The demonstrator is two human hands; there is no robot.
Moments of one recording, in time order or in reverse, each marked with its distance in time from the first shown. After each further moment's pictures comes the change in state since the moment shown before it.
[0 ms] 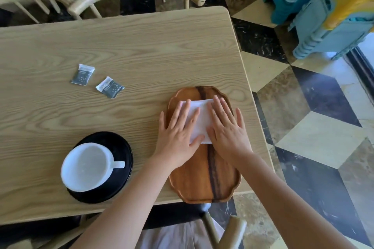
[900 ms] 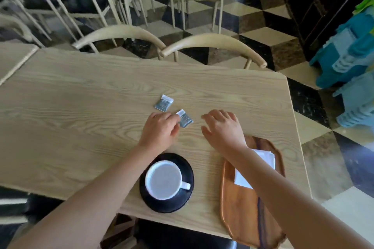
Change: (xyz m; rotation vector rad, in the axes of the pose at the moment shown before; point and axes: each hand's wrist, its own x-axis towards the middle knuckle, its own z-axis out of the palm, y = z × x) left_hand -0.048 -0.164 -0.143 -0.062 0.474 -0.167; right_hand 0.099 -0.177 -0.081 -0.023 0.251 -0.370
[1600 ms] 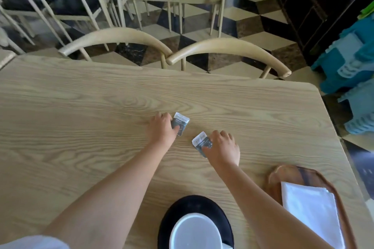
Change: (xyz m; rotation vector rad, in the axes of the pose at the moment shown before) left_hand 0.083 -0.133 0.100 -0.125 -0.182 -0.558; right_hand 0.084 -0.030 0.125 0.104 -0.253 0.590
